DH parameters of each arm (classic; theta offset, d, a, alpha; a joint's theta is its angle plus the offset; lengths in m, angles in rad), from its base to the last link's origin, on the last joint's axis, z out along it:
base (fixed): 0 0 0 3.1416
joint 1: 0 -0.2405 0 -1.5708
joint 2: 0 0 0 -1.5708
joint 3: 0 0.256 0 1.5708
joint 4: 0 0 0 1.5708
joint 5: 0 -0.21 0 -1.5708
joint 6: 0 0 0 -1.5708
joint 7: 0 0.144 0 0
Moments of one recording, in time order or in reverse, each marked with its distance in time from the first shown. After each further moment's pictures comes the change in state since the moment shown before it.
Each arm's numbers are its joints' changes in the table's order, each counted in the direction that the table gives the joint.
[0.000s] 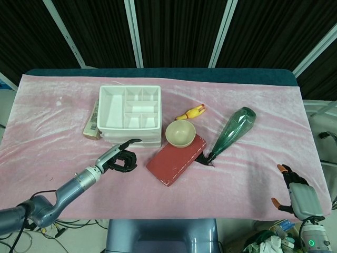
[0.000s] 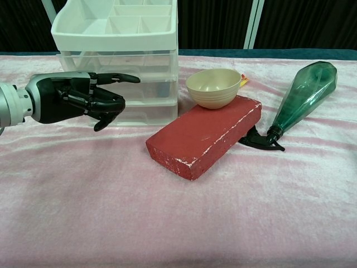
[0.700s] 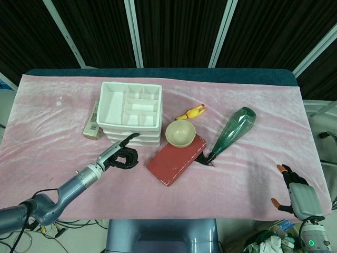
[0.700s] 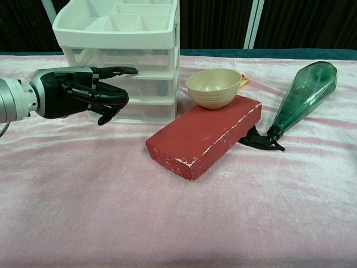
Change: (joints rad) left arm 0.006 0.013 -0.029 -0.009 0.028 0.013 -0.004; right arm 0.000 0.000 0.000 -0.001 0.001 -0.001 0.002
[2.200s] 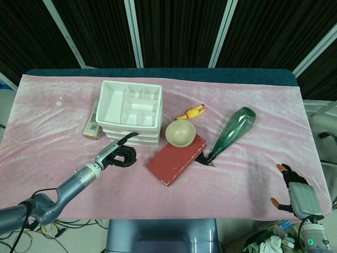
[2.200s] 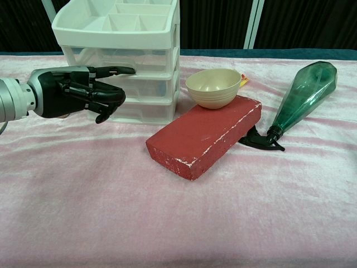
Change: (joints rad) left arm -0.011 0.002 -0.013 -0.020 0.000 0.010 -0.027; right arm -0.004 0.012 0.006 -0.005 -0.008 0.000 -0.010
